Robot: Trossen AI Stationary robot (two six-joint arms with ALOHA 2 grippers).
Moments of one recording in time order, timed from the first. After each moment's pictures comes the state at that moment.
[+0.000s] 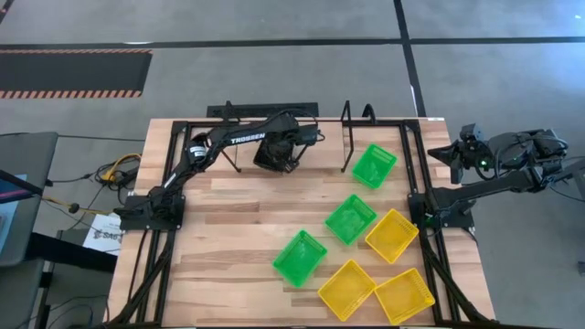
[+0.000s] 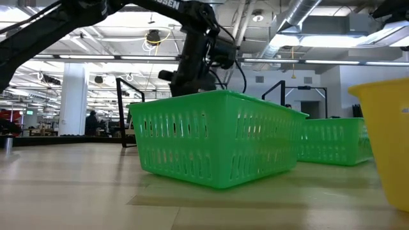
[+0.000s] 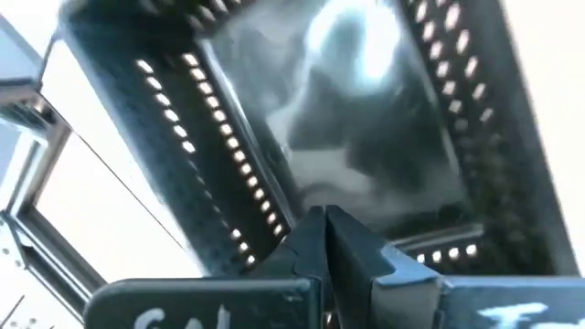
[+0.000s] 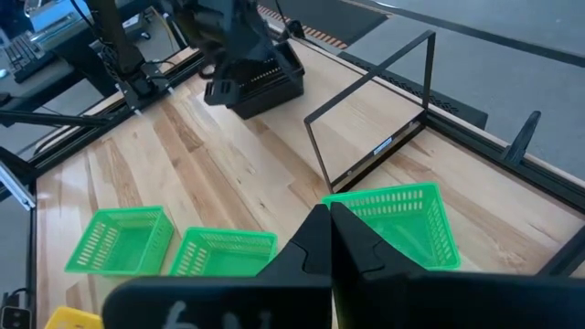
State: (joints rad) left arm 0.35 2.29 2.15 -1.56 -0.29 -0.49; right arm 0.15 0.39 1.20 -1.39 0.50 0.67
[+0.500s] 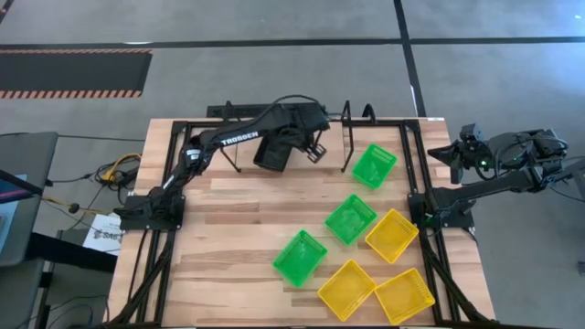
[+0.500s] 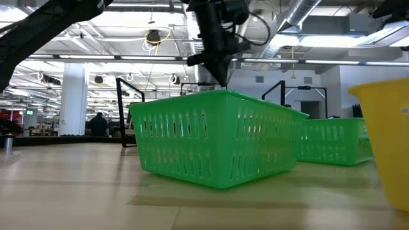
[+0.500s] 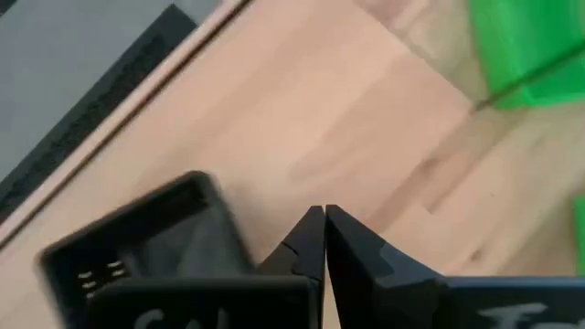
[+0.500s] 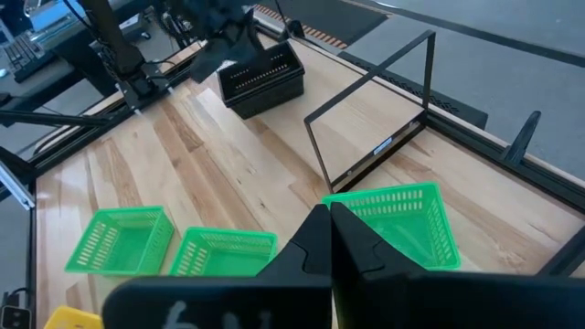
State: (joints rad) left arm 0.29 2.25 2.34 -1.23 -0.26 -0.43; right arm 0.15 0.39 1.20 -1.39 0.50 0.67
